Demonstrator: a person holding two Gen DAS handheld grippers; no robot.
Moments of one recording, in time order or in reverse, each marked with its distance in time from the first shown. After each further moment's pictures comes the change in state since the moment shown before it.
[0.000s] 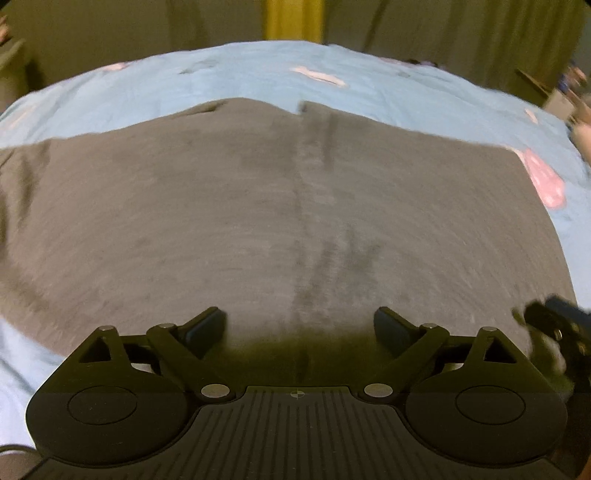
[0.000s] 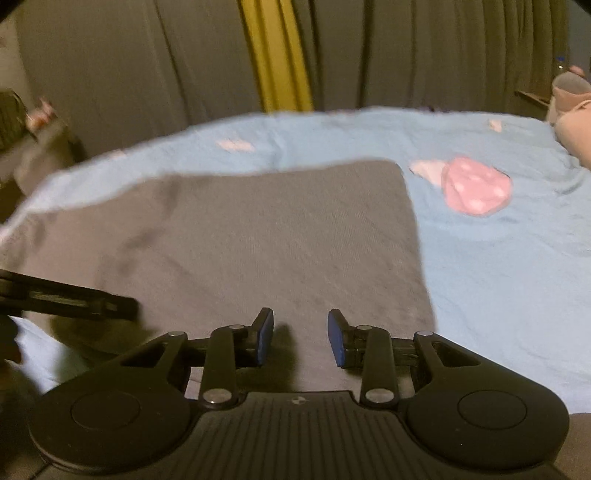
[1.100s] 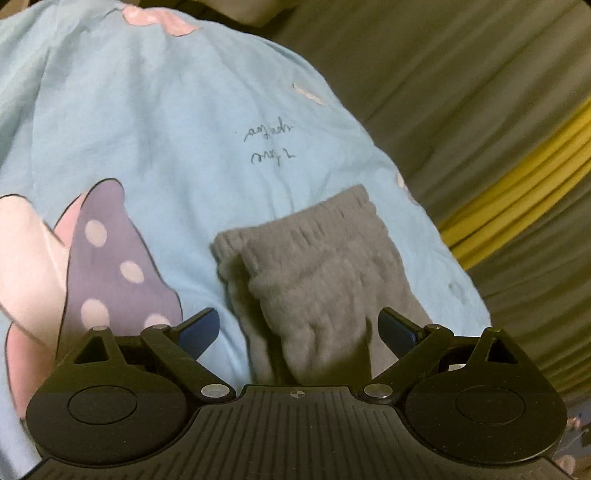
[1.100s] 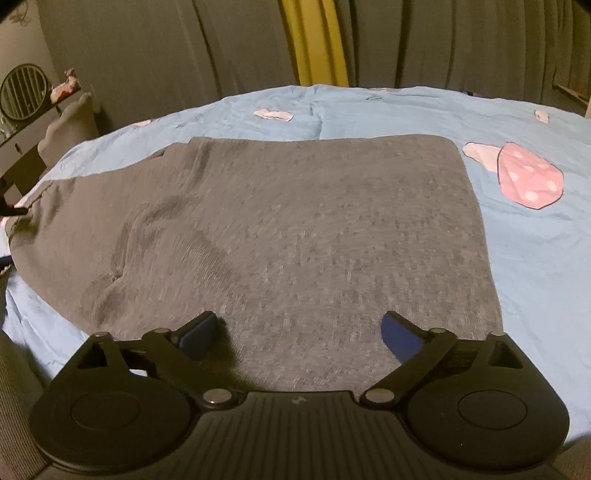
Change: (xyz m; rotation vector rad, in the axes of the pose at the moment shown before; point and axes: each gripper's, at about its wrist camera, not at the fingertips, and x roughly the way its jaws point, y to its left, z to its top) left arm -0.006 0.357 -0.013 -0.888 -0.332 -0.088; right arm 0.036 0.019 0.001 -0.068 0.108 0.063
